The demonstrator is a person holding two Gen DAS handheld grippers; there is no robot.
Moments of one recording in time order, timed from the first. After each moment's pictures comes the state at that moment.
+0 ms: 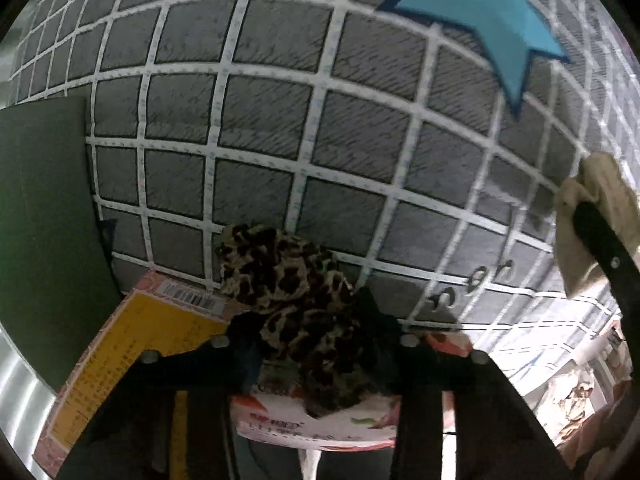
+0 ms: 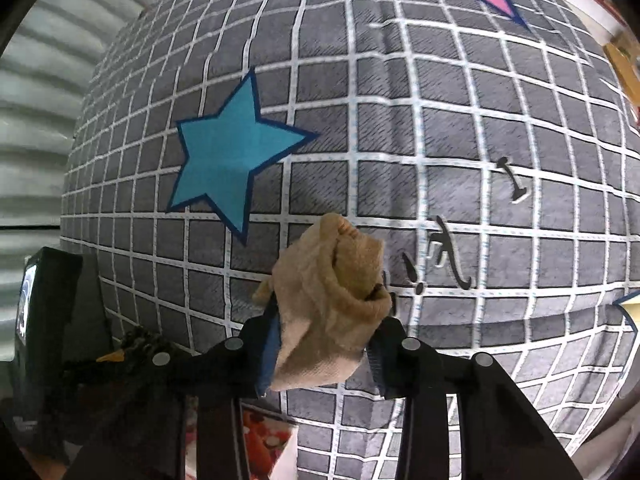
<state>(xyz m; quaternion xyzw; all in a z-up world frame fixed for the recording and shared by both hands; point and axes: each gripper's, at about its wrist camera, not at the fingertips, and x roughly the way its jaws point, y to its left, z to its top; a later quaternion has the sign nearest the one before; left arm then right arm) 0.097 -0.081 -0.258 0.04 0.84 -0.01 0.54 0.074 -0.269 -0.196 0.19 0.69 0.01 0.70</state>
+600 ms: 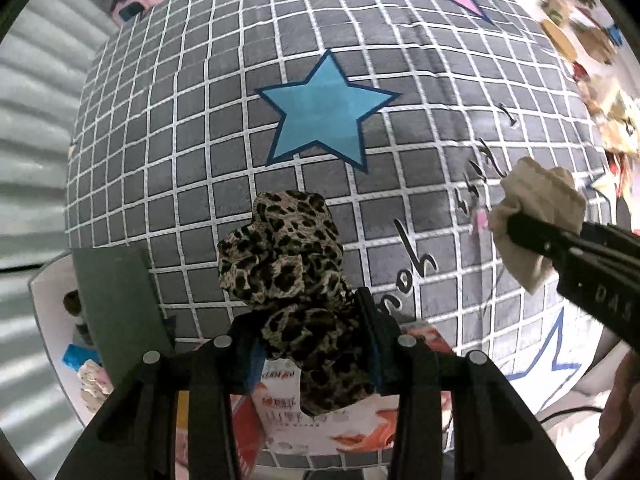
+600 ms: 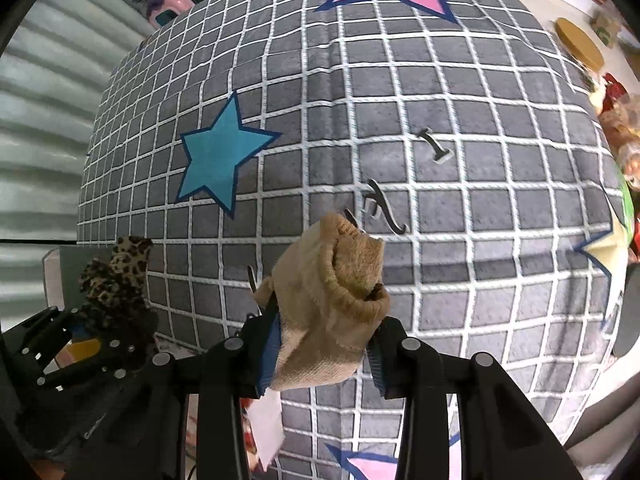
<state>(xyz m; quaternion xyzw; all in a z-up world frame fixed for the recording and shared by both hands) 0.050 -0.124 -0.144 0.20 0.68 -0.12 0.69 0.023 -0.318 -0.151 0.22 0.67 -0.01 0.71</state>
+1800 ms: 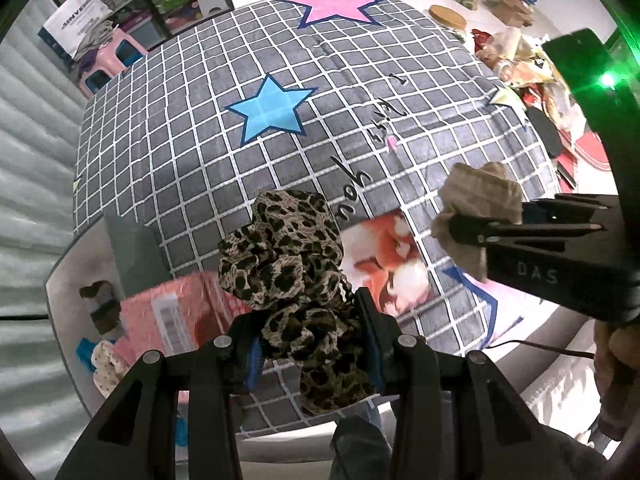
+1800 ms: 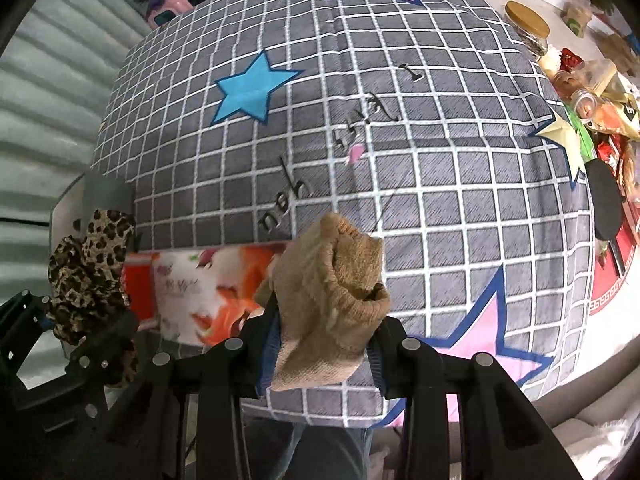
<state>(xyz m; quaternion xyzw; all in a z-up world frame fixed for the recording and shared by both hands) -0.051 -0.096 -0.071 0.24 0.61 -0.25 0.72 -0.080 -0.244 -0.097 0.21 0.67 -0.06 0.71</state>
